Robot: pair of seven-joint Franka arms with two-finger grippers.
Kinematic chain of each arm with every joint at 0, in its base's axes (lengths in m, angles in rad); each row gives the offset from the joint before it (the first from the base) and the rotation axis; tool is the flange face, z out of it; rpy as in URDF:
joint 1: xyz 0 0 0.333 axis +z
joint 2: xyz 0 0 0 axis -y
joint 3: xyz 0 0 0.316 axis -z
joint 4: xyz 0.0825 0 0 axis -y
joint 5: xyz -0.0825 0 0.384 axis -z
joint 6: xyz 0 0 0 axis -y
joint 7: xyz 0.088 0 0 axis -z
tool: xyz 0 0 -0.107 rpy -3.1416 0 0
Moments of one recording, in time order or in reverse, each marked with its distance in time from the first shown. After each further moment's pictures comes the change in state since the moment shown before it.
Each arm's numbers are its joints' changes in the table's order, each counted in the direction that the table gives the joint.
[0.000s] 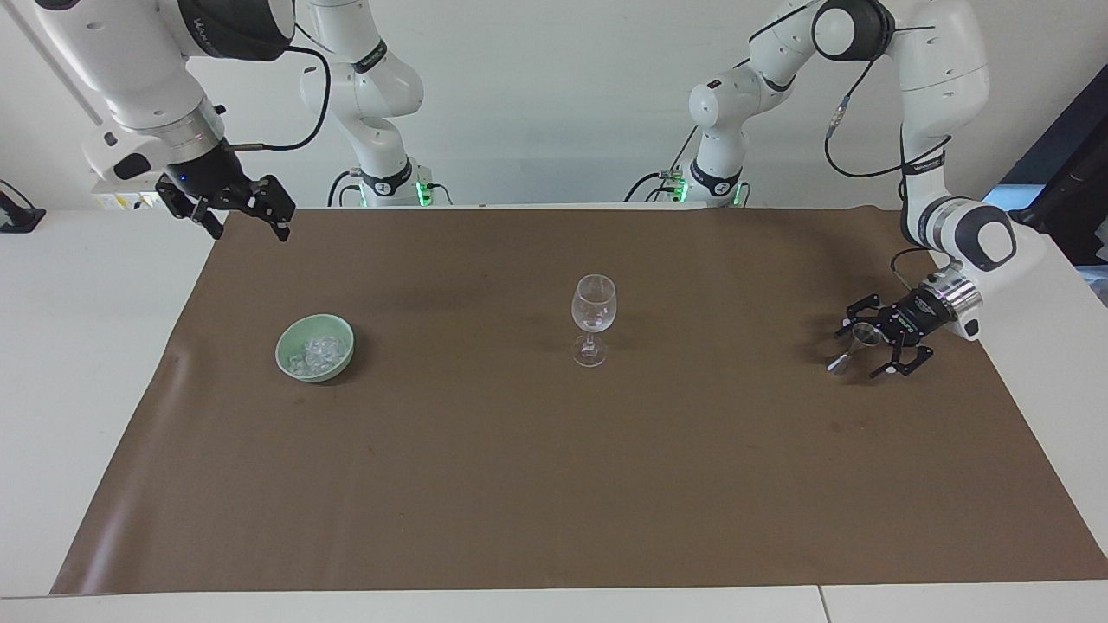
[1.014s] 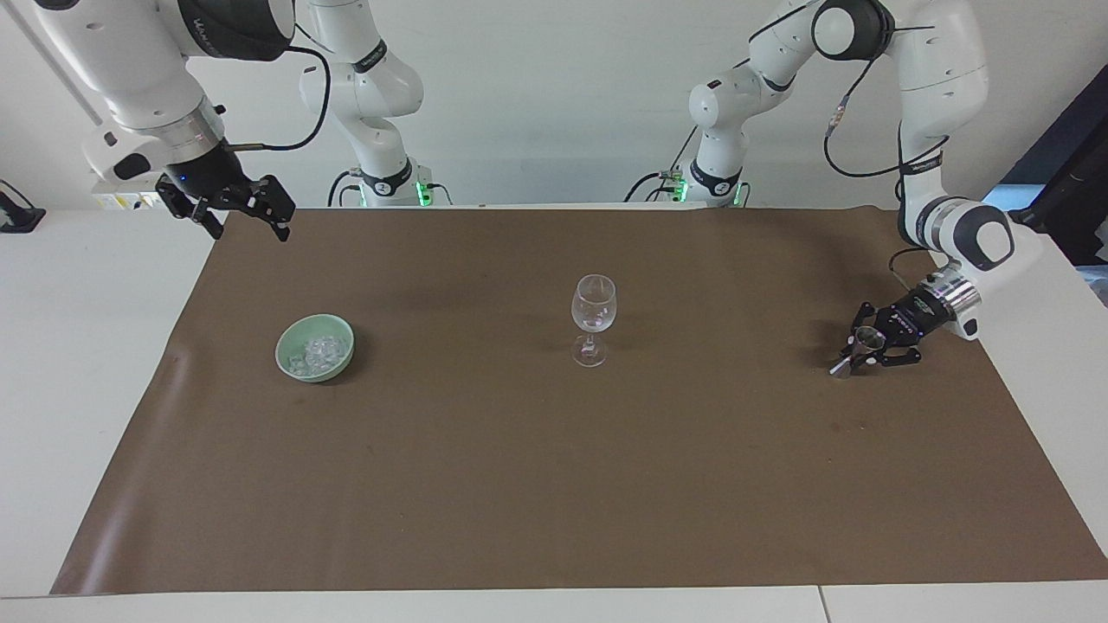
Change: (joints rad) left arm -0.001 0.004 0.001 -0.006 0.032 0.007 0.003; right arm 0.000 0.000 0.000 0.000 0.000 0.000 0.000
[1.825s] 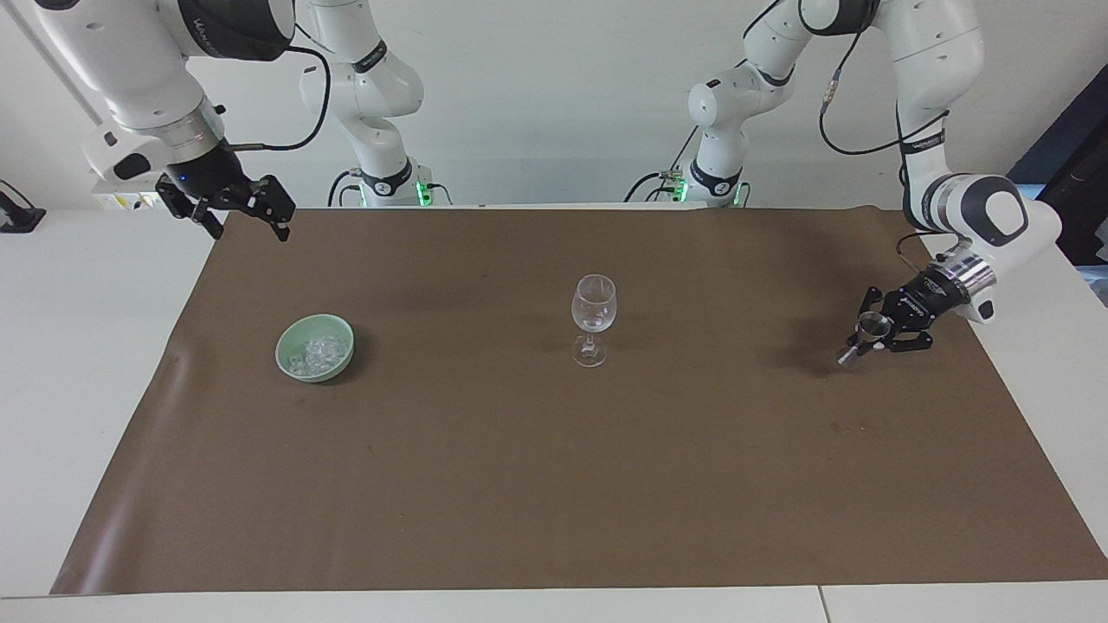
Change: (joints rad) left arm -0.099 0.209 0.007 -0.057 0.004 -0.015 -0.126; right arm 0.000 0.000 0.000 0.000 0.000 0.000 0.000
